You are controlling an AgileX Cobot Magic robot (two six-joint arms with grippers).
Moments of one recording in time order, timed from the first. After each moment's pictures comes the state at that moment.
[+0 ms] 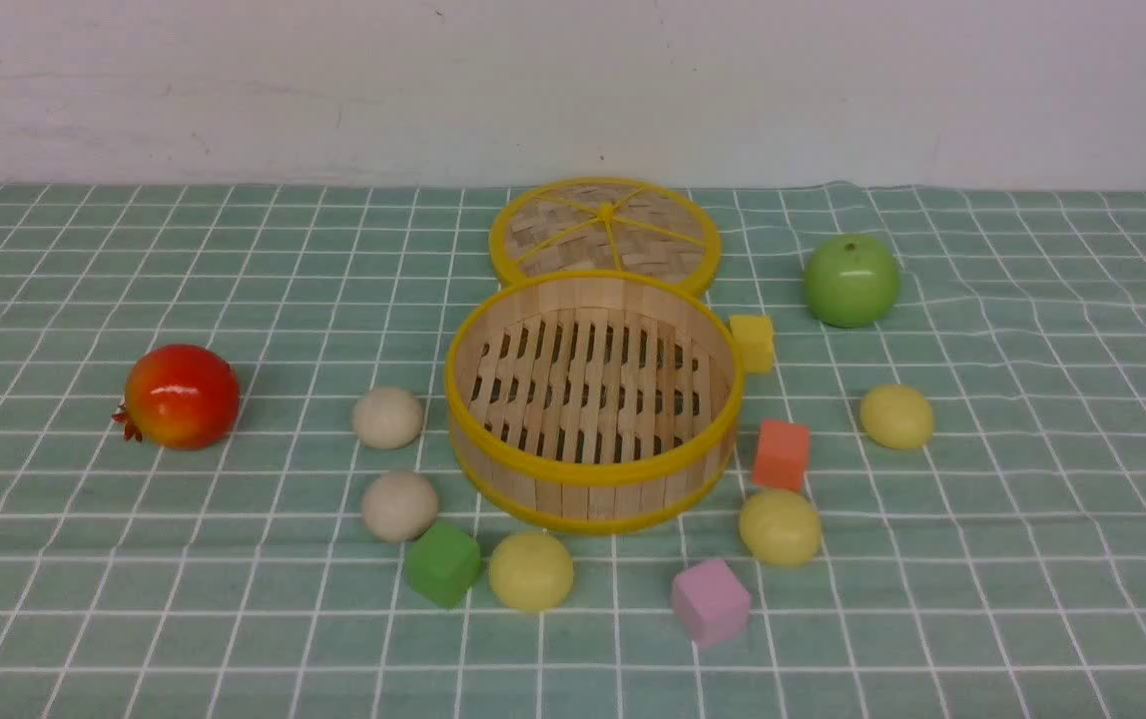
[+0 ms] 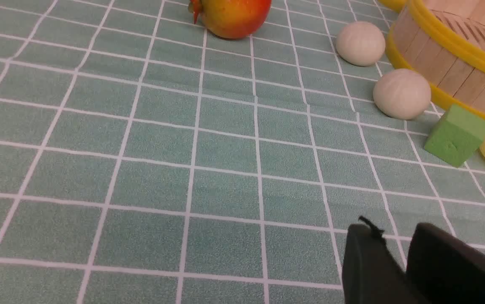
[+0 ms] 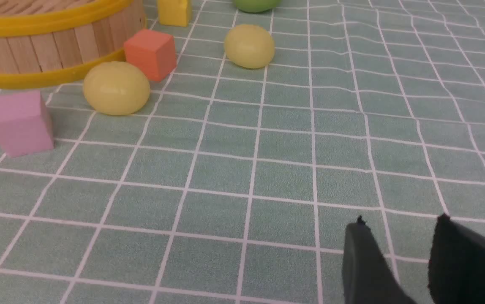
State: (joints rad) right arm 0.07 -0.01 0.01 0.00 0.38 0.00; left arm -0.06 -0.01 0.03 -0.11 0.38 -0.14
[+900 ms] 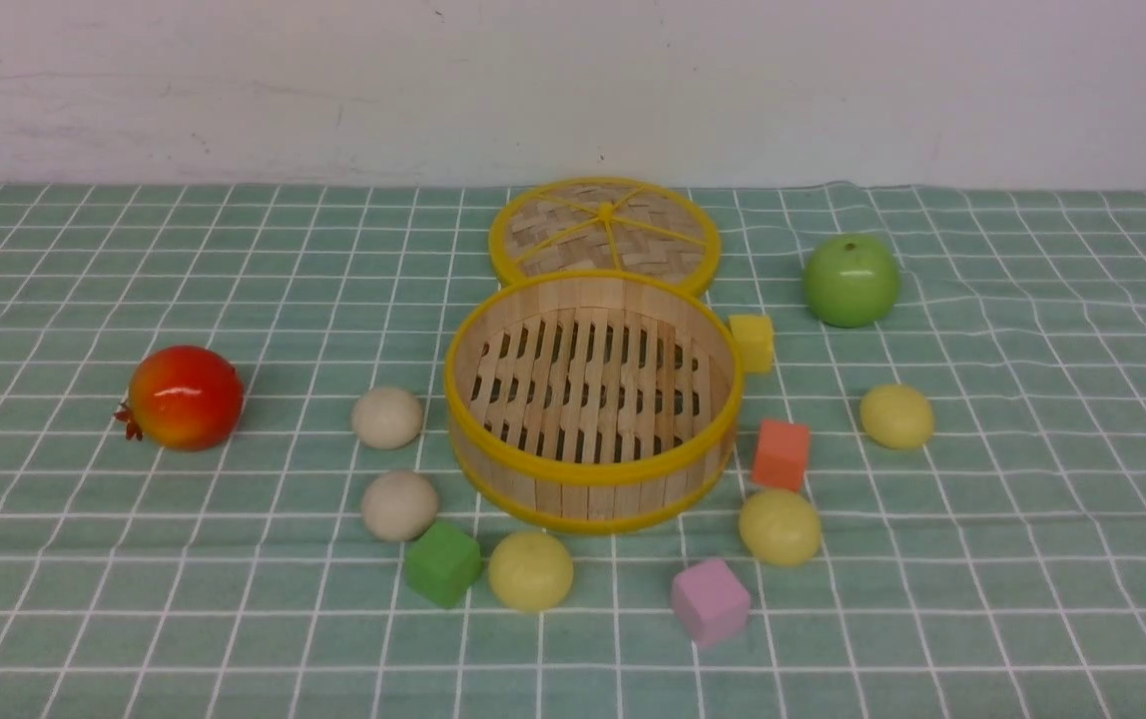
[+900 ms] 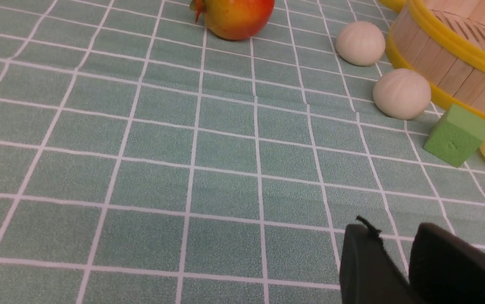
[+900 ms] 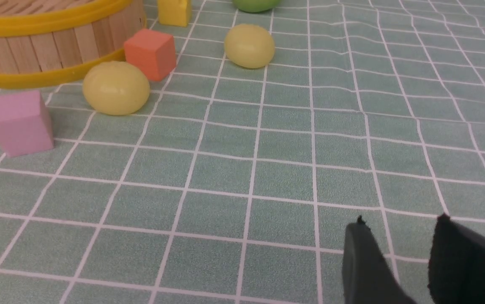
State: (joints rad) right arm 0.07 -0.01 0.01 0.00 0.38 0.00; left arm -0.06 -0.01 0.03 -0.11 0.38 -0.14
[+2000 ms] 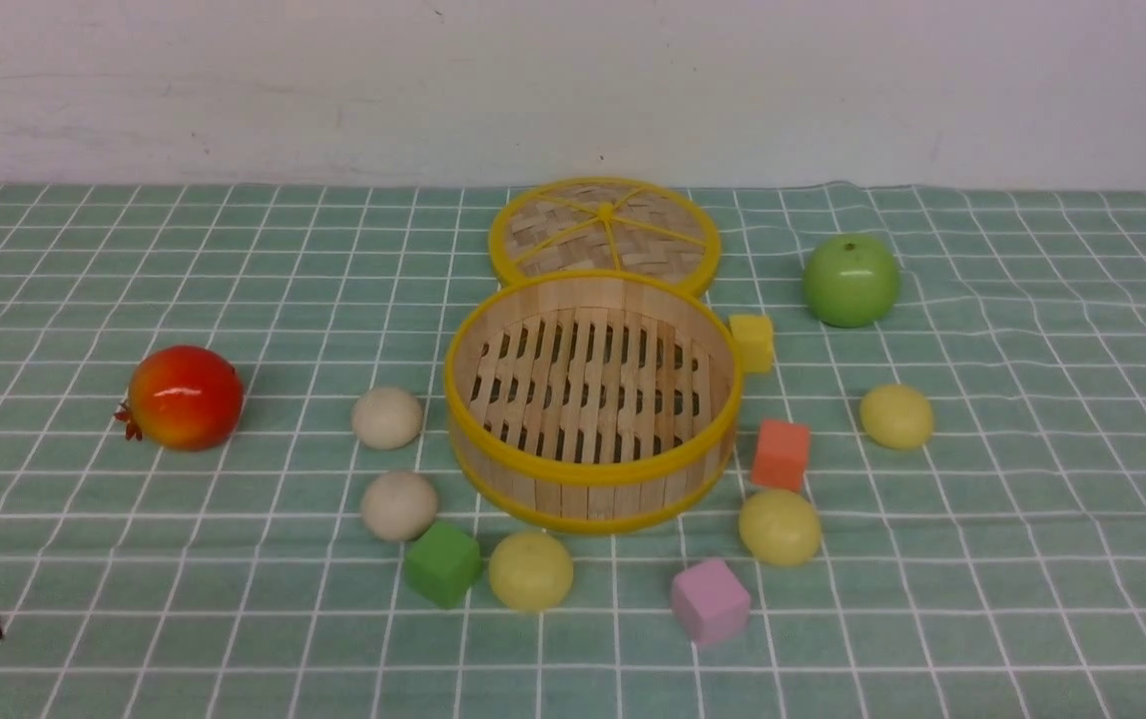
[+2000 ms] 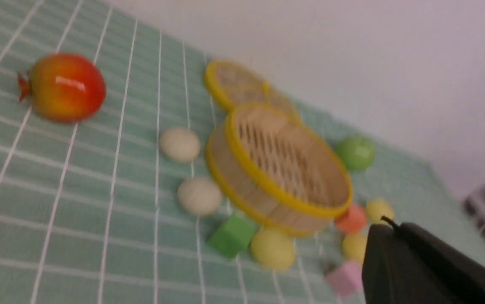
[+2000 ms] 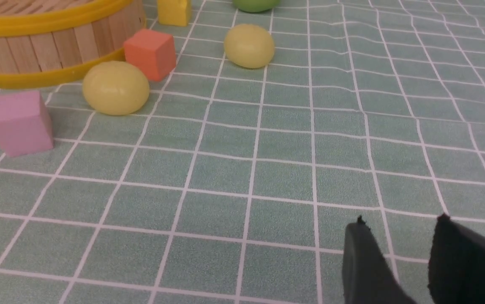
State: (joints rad) right arm 0.07 -0.01 0.01 0.00 0.38 0.00; left arm -0.06 0.32 -0.47 -0.50 0.60 -0.09
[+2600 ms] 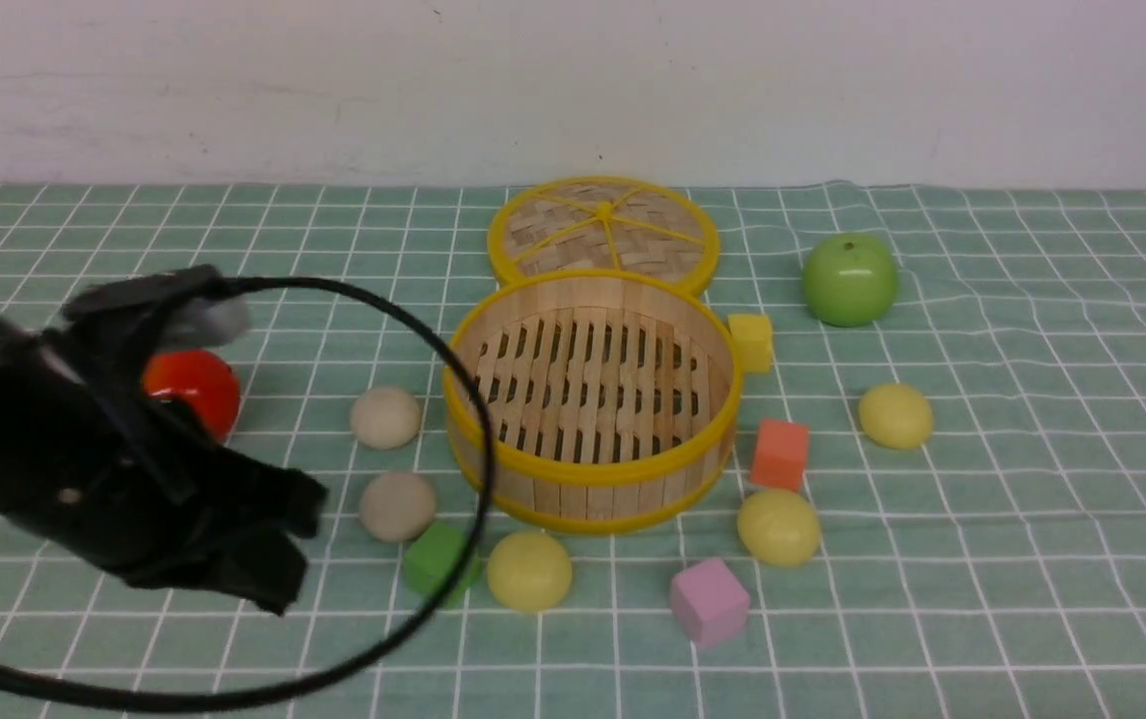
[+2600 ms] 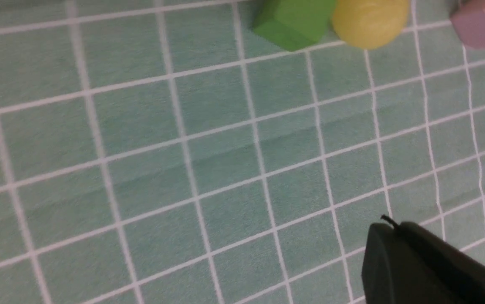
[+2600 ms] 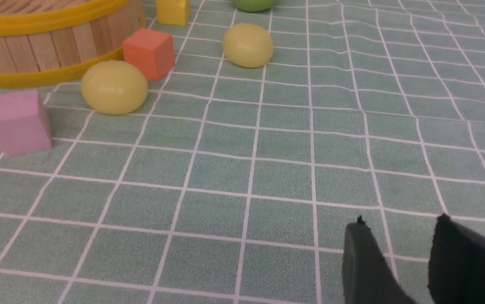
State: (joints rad) right arm 0.07 -0.01 0.01 0.00 0.38 0.00; left arm -0.28 1.33 -0.99 -0.36 0.93 0.08
